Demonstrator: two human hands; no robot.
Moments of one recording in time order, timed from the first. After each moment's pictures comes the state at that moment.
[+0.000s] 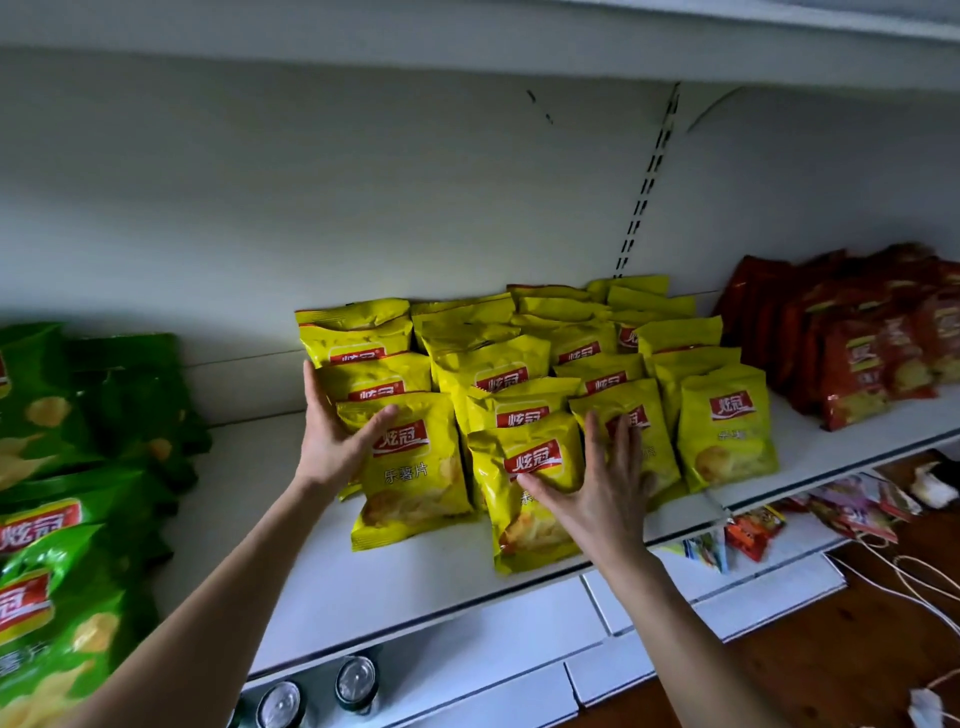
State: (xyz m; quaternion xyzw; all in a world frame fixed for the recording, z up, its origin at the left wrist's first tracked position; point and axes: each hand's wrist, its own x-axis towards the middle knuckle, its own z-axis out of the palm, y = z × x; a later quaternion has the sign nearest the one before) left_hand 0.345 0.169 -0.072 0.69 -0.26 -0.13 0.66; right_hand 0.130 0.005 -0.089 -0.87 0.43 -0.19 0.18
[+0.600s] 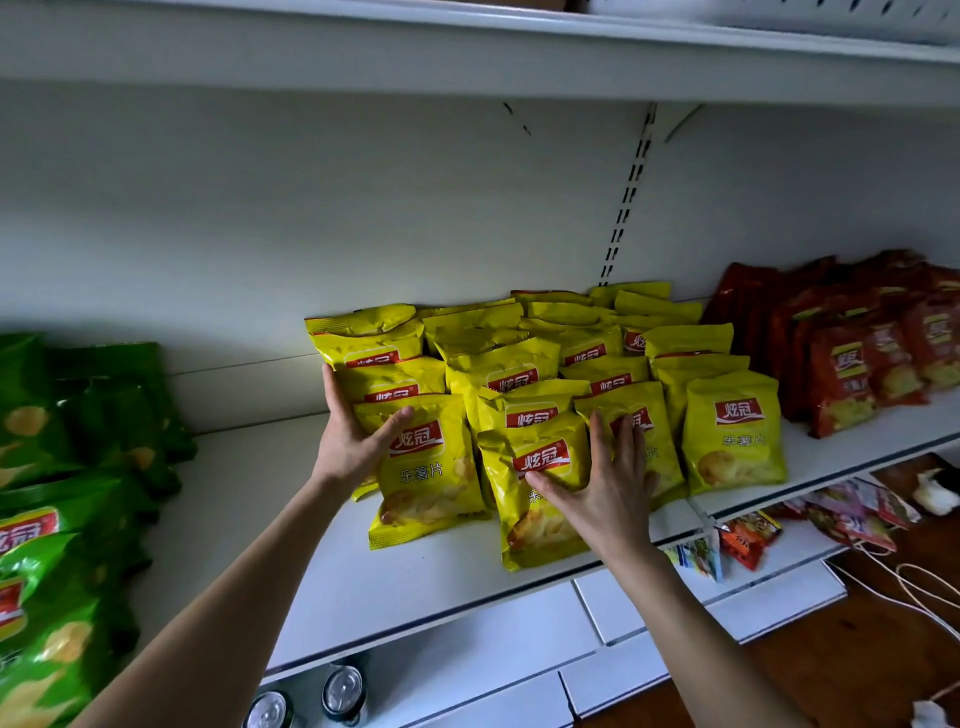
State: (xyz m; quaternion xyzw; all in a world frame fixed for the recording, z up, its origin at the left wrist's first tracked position) left_hand 0.332 0.143 -0.067 0.71 -0.25 -0.17 0.63; right_hand 0.118 -0.024 -0.084 -0.87 0.42 -0.18 0.19
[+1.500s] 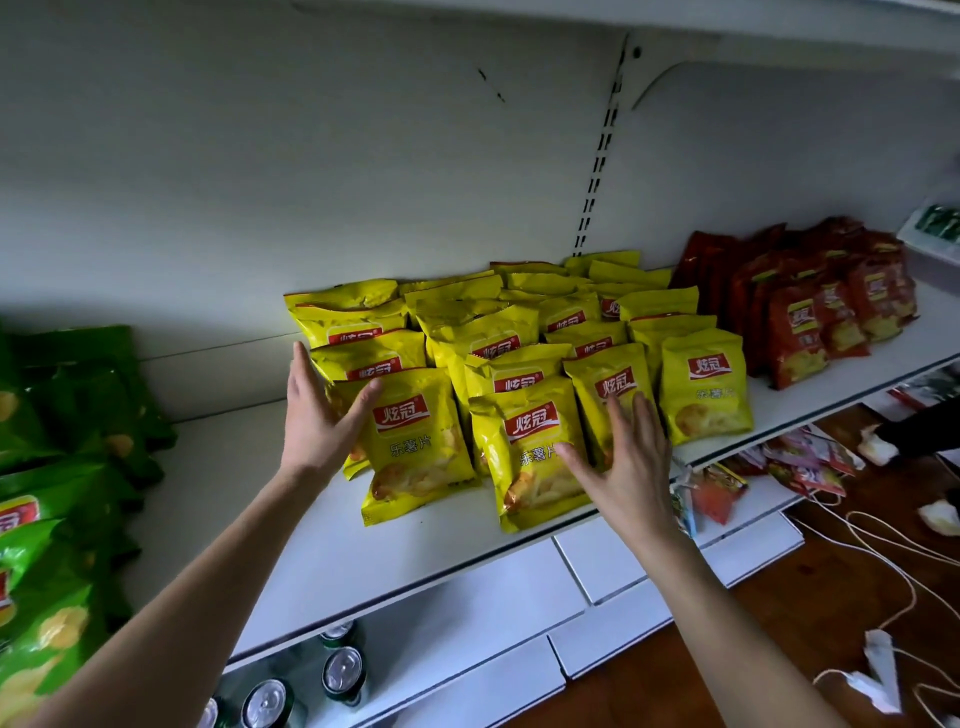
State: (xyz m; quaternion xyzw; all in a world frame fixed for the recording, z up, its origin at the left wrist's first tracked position) left_hand 0.327 0.160 -0.065 0.80 -0.28 -0.02 0.53; right_hand 0.084 -0.010 -0.084 -0.86 0.41 -0.28 0.14
